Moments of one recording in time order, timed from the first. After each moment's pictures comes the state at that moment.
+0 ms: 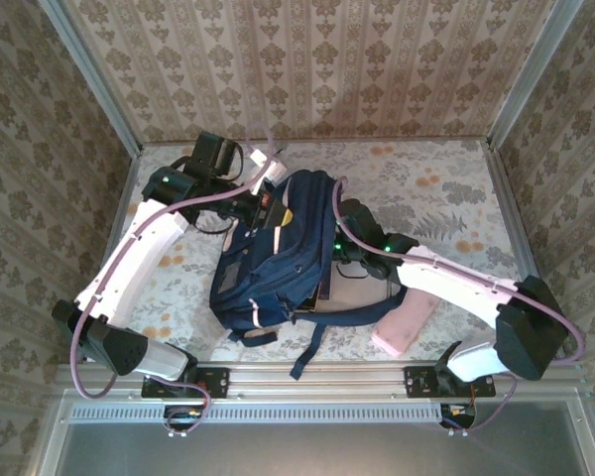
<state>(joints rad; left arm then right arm) -0.52 1.43 1.63 -1.08 0.74 0.00 0.74 1.43 0.99 -0.12 -0.23 0.72</state>
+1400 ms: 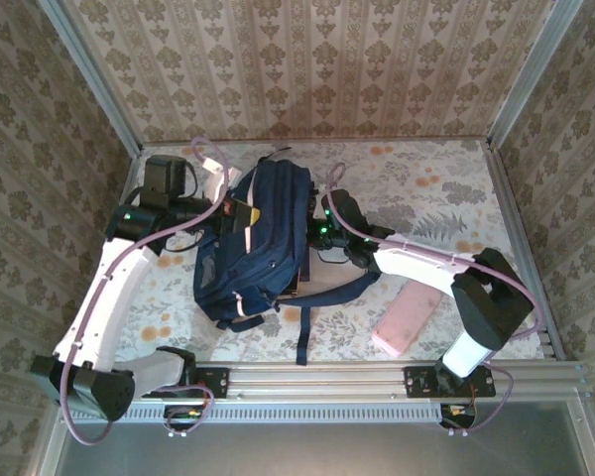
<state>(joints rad) -0.31 1.16 1.31 -0.84 0.78 -0.01 0.68 1.62 1.04 0.13 -0.28 0.94</state>
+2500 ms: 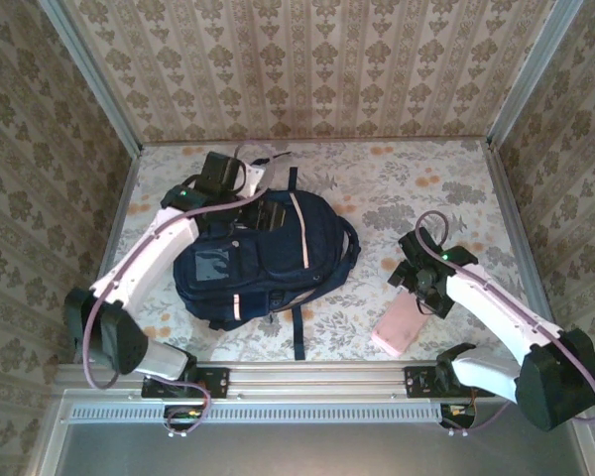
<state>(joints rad) -0.49 1.41 1.31 -0.78 0.30 -0.14 0.36 1.14 0.73 -0.99 0.15 1.05</state>
